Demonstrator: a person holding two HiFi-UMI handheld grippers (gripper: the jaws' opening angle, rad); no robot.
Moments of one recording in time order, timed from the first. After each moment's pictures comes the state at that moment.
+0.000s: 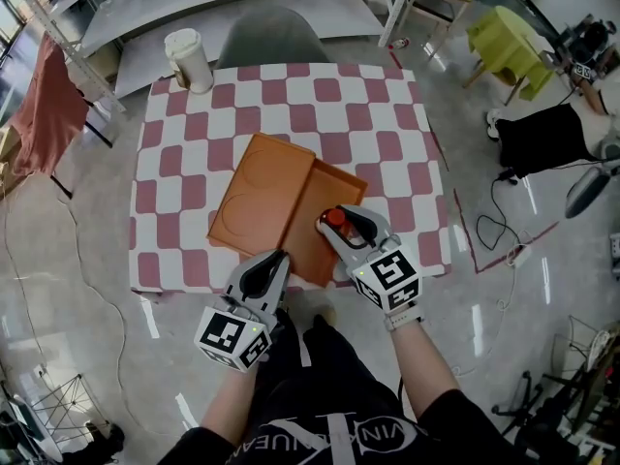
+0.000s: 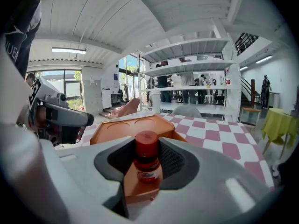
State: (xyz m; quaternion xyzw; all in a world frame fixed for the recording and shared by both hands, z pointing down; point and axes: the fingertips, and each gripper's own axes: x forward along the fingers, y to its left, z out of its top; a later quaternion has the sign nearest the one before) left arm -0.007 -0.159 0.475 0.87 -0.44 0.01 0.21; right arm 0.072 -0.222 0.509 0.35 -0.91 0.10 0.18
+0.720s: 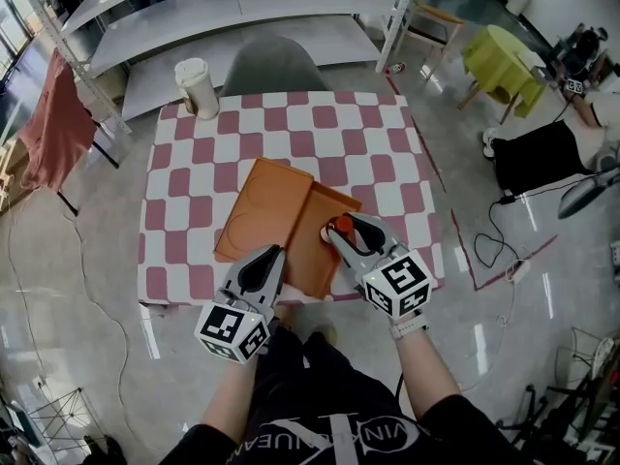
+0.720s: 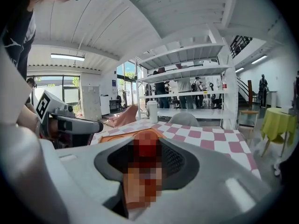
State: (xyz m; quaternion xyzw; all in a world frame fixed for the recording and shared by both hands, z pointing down) left arm -0.014 -0.186 0.448 0.87 -0.45 -0.01 0.18; right arm 0.087 -0.229 0.459 0.36 -0.92 0.10 0.14
